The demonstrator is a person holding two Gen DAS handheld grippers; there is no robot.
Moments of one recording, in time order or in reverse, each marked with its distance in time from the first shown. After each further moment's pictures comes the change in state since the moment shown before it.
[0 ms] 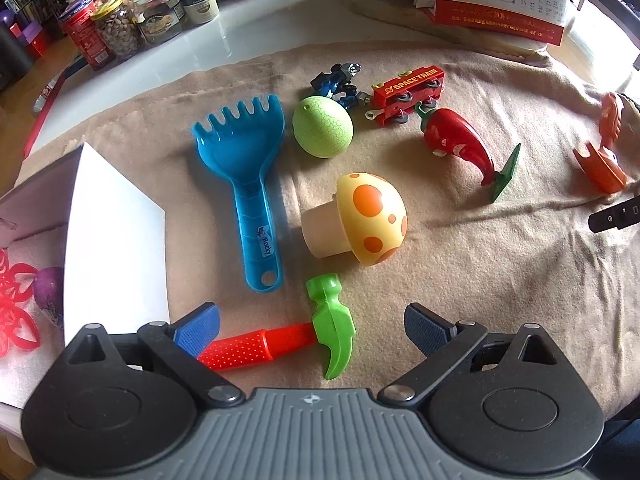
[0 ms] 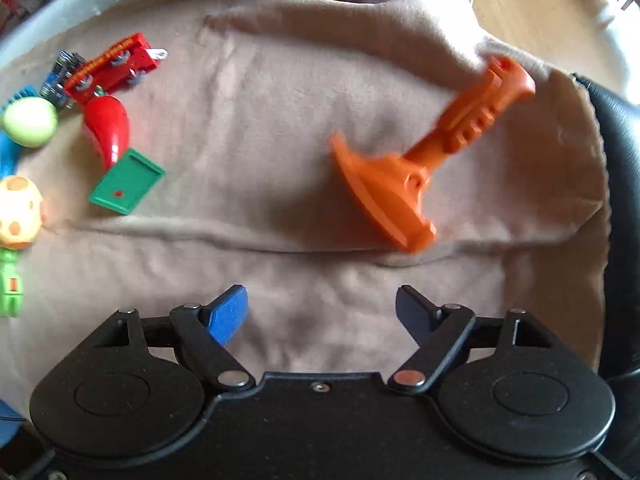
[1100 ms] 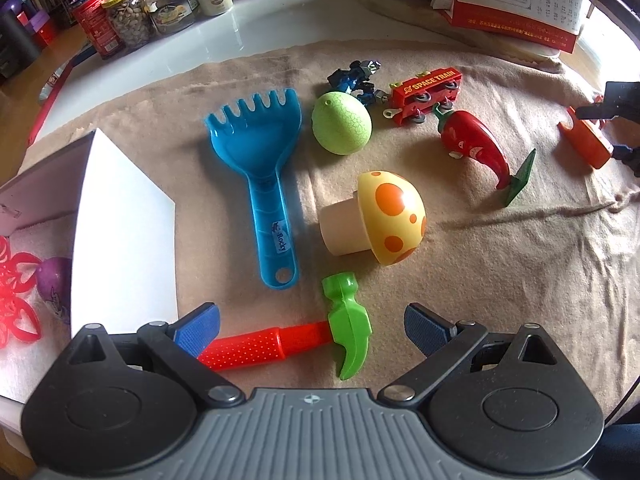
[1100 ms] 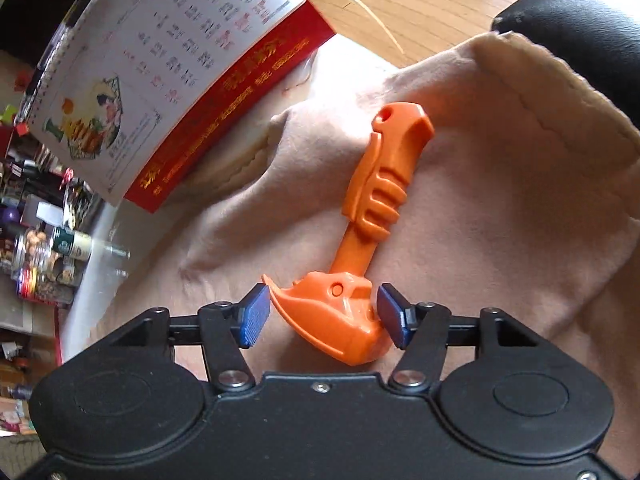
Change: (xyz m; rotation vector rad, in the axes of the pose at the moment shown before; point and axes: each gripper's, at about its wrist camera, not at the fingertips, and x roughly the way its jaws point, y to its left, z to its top) left arm 0.004 0.016 0.000 -0.042 0.005 0.002; right arm 0.026 -0.084 0.046 0.601 -0.296 0.338
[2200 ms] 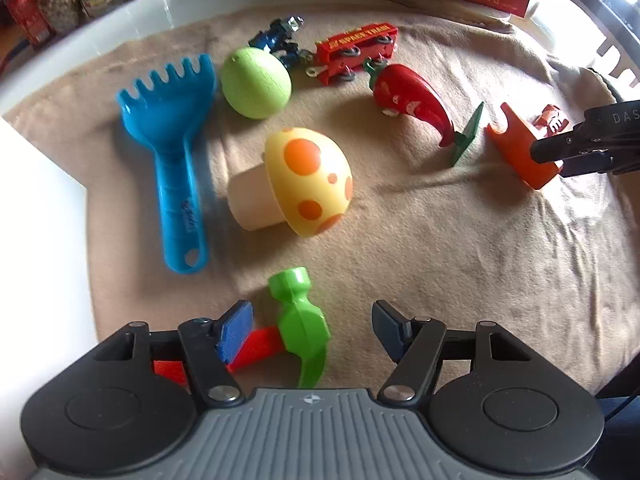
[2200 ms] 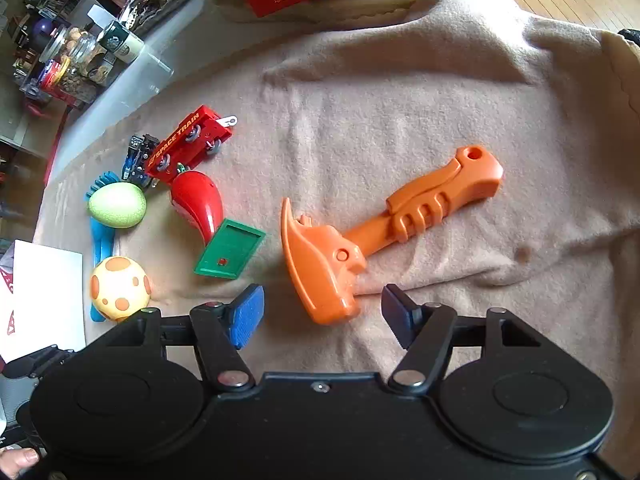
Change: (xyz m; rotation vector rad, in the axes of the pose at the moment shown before) left arm 0.022 -0.031 -0.010 0.109 0.019 -0.099; right arm -0.018 0.060 -0.070 -0.405 0.272 -0.030
